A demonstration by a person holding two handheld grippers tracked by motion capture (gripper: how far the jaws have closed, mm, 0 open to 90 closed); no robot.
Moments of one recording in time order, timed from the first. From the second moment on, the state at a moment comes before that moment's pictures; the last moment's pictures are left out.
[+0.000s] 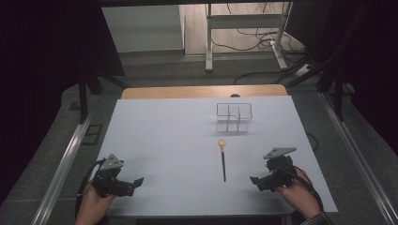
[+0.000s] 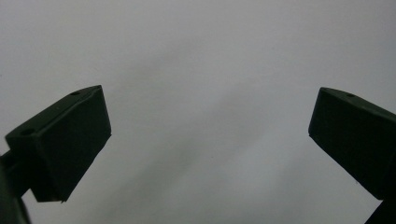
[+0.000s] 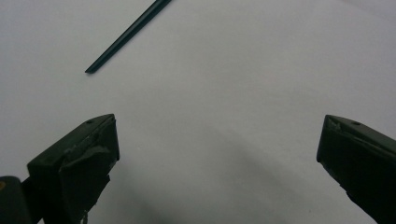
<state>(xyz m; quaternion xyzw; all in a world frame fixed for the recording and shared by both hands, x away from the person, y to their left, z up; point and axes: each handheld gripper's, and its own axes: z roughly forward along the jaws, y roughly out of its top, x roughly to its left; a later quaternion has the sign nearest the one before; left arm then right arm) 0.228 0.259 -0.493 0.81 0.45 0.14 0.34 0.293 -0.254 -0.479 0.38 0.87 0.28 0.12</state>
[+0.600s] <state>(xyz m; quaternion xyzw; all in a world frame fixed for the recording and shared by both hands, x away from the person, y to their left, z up) 0.228 0.259 -0.493 0.81 0.45 0.14 0.34 0.305 -0.248 -0.473 0.39 0.86 0.30 0.11</state>
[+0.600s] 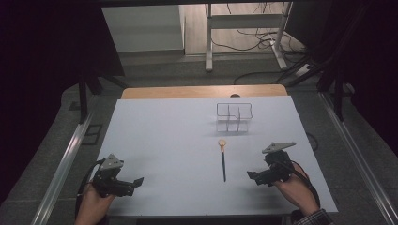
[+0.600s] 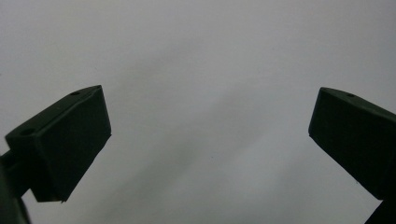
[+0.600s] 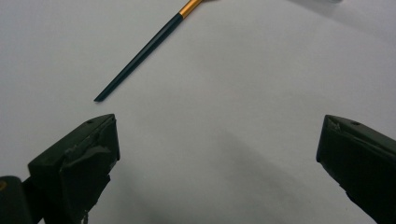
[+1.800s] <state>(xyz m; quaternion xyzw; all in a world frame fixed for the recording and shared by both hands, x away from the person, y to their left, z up) 0.228 0.258 -0.494 0.82 0.44 0.14 0.33 0.327 -0.225 -0.469 0.38 0.88 0.27 0.10</state>
